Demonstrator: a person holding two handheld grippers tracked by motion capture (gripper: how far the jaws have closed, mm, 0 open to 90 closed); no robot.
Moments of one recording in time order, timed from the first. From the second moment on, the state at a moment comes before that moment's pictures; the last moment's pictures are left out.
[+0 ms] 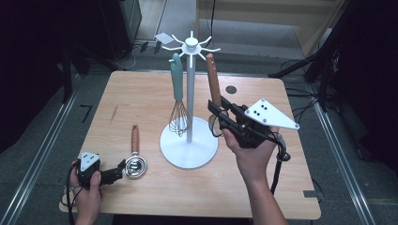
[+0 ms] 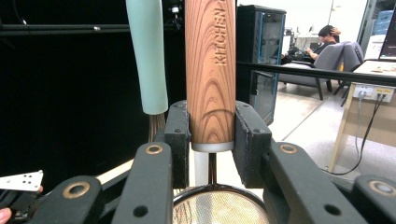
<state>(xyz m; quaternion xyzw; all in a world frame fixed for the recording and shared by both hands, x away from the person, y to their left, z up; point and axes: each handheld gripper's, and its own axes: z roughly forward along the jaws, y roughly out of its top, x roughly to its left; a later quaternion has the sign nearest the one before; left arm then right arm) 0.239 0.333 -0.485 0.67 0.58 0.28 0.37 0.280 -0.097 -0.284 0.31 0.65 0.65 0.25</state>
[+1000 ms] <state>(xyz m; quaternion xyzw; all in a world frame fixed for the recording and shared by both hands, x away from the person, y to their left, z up) 0.239 0.333 -0.485 0.67 0.58 0.28 0.37 0.286 -0.088 -0.289 0.31 0.66 0.63 0.26</state>
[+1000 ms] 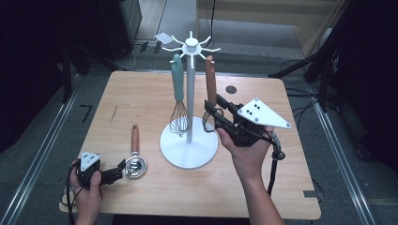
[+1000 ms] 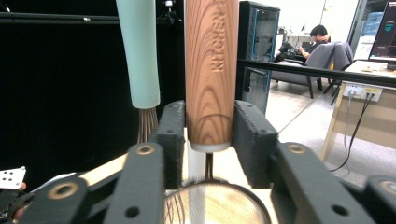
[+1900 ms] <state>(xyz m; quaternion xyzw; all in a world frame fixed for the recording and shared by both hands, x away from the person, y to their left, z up) 0.239 0.333 -0.485 0.67 0.58 0.28 0.37 0.318 -0.089 -0.267 0.31 0.63 0.66 0.26</state>
